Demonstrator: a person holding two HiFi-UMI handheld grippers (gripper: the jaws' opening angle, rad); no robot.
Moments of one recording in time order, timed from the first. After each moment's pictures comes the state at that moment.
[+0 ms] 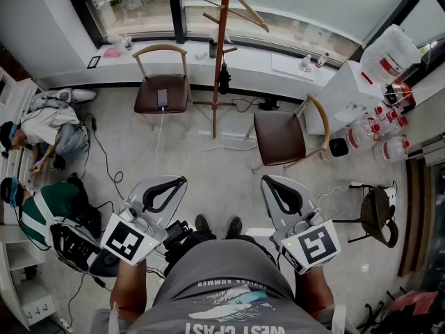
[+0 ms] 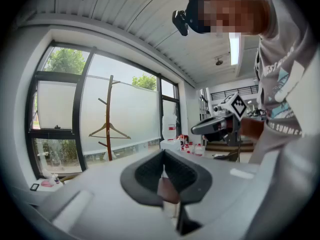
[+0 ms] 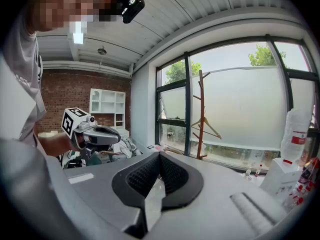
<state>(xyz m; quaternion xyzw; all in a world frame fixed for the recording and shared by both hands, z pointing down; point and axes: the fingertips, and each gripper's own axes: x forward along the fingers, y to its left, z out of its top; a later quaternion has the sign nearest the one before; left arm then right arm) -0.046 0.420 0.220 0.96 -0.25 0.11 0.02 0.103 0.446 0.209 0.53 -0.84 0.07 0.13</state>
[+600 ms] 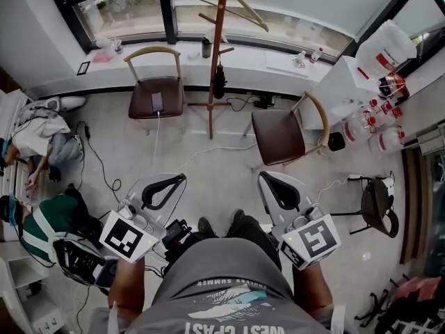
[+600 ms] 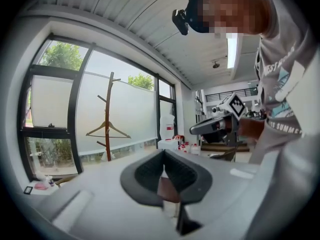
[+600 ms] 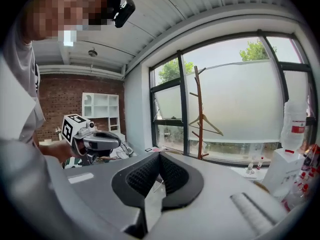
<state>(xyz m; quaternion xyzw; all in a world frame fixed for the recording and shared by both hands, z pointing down) -0.076 0.365 0.229 0.97 -0.22 0.10 0.01 0.067 0.396 0.219 0.55 -0.83 0.10 0.10</state>
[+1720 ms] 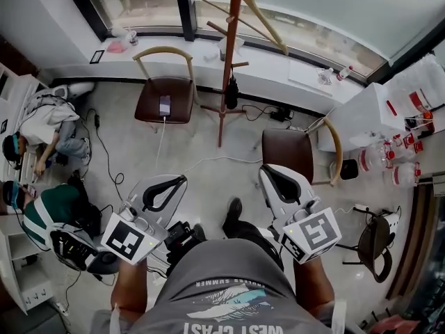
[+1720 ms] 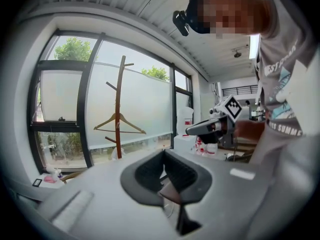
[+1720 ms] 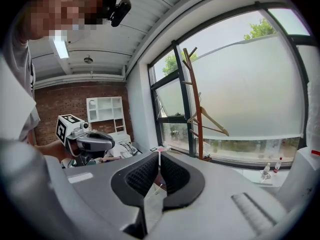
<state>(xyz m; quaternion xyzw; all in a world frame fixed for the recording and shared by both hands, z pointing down) 0.019 0.221 0.252 0.94 -0.30 0.14 0.05 0.170 0.212 0.252 0.48 -0.86 0.13 0.10</state>
